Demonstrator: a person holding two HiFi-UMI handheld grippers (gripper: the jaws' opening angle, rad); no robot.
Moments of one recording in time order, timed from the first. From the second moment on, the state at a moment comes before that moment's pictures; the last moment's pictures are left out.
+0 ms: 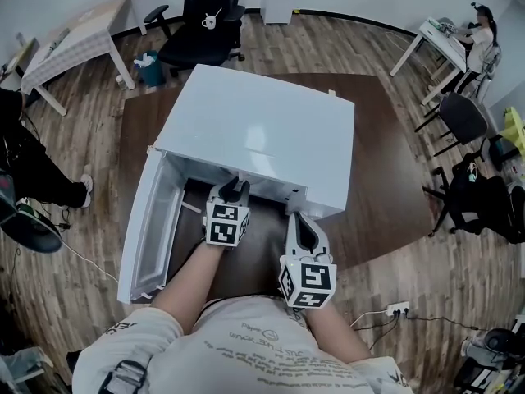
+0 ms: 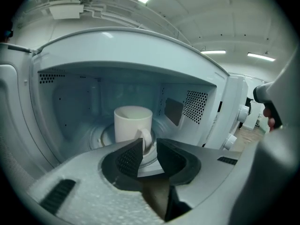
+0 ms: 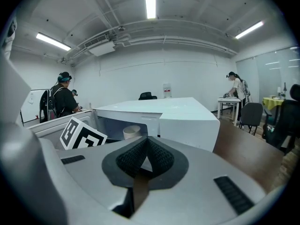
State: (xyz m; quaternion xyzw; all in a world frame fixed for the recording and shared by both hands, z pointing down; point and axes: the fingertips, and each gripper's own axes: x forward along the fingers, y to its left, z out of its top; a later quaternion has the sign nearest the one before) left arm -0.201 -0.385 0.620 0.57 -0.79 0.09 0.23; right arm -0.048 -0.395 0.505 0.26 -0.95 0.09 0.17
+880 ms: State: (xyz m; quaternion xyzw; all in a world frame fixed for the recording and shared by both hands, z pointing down) left arm -0.200 -0.423 0.637 0.61 -0.75 0.11 0.22; right arm -0.046 -0.397 0.517 0.29 -0.93 0.09 0.18
